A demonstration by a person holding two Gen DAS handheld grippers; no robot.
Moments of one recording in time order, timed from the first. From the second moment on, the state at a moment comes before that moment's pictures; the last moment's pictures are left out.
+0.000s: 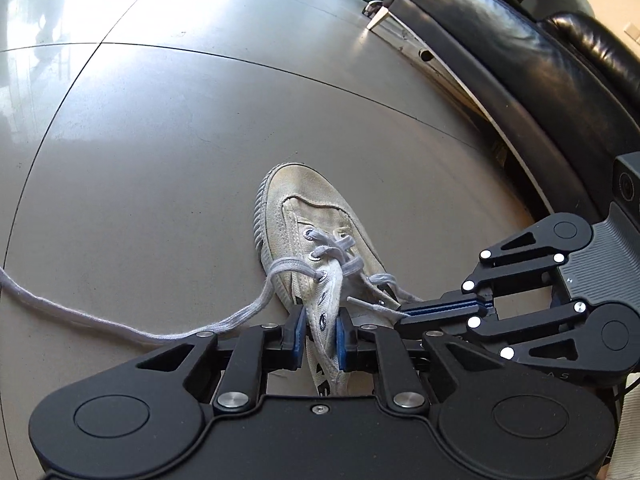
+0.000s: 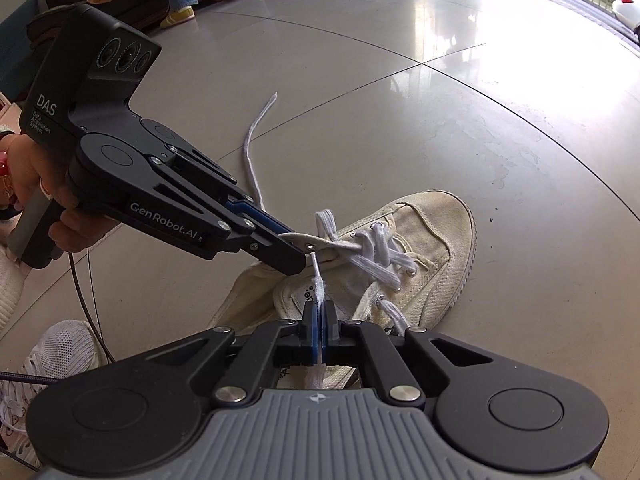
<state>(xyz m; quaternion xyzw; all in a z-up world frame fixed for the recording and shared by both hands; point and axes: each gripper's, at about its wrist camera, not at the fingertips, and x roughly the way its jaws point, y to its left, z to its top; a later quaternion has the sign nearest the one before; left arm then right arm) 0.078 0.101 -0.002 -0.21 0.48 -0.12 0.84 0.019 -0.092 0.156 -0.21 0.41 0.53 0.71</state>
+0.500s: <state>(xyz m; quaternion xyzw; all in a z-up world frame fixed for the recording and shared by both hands) 0.083 0.104 -0.007 -0.23 0.48 -0.12 0.84 0.024 -0.076 0.148 -0.22 0.42 0.53 0.70</state>
